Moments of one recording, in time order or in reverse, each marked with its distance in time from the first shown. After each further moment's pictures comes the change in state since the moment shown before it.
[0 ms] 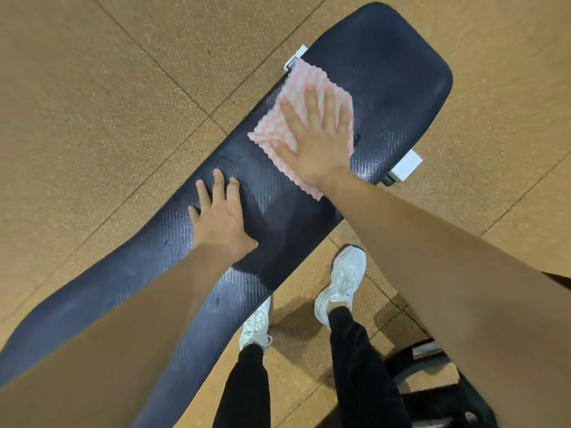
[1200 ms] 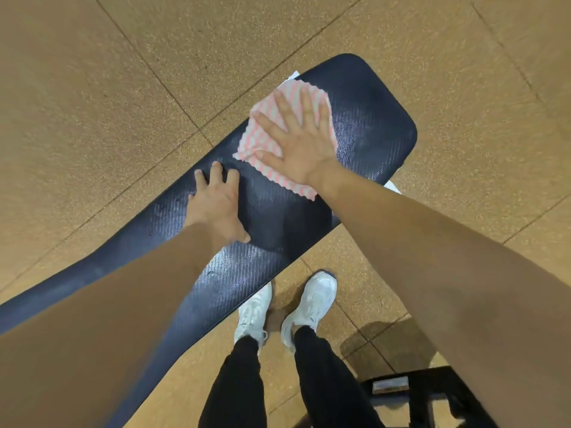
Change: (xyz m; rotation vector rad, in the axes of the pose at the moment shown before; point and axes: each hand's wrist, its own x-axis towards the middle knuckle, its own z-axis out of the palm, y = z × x) left_hand 0.055 0.090 -0.059 0.034 -0.033 -0.006; right_hand 0.072 0.071 -0.041 -0.081 -0.085 -0.298
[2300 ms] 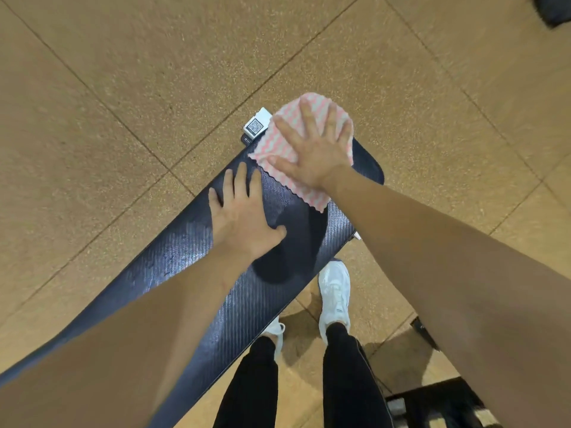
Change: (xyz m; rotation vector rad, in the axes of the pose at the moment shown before) left_hand 0.063 0.076 -0.030 -0.054 0.255 0.140; right_hand 0.038 0.090 -0.033 0.025 -0.078 0.274
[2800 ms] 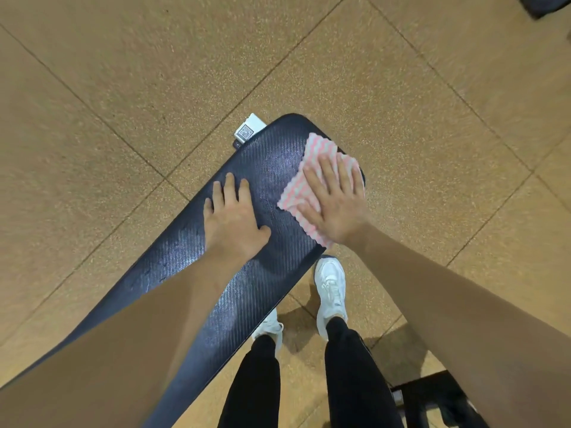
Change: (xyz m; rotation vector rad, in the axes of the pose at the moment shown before) left_hand -0.002 0.014 -0.015 -0.001 -0.065 -0.031; right_hand -0.099 0.055 0.046 0.004 0.075 -0.054
